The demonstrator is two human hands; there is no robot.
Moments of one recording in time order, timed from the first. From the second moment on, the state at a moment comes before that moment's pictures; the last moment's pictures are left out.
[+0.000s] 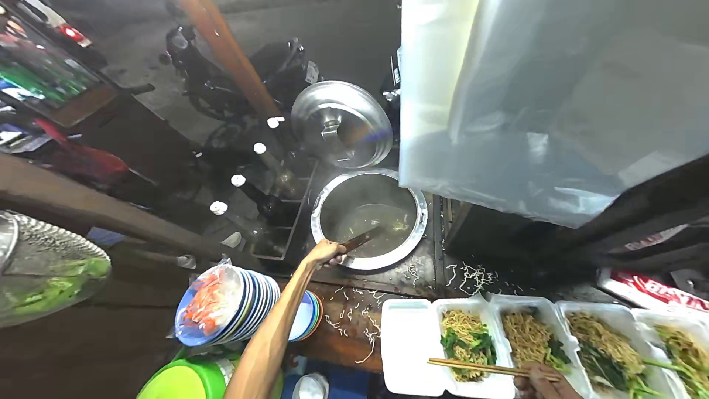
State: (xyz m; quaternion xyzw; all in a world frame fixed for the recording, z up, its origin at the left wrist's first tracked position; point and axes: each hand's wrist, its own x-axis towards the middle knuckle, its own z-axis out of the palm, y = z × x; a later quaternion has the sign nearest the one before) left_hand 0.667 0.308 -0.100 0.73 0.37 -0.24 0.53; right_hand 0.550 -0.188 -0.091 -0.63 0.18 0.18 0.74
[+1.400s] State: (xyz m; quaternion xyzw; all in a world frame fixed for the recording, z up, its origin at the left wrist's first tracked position) left_hand 0.071 0.104 0.096 0.60 0.57 0.06 0.56; right_hand 0.533 -0.193 -0.100 -0.66 -0.02 0.30 0.69
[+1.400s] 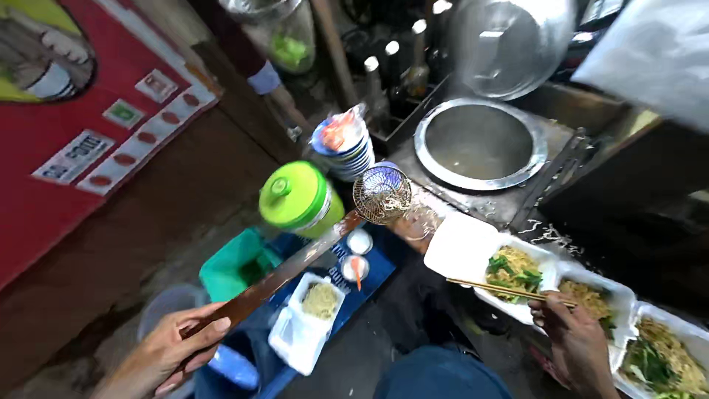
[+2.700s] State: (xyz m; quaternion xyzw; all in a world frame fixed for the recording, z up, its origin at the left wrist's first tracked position) left_hand -0.094 -0.212 -0.134 0.73 0.67 0.10 -0.03; right_hand 0.383 -0.230 -0.123 -0.68 -0.10 0.41 0.59
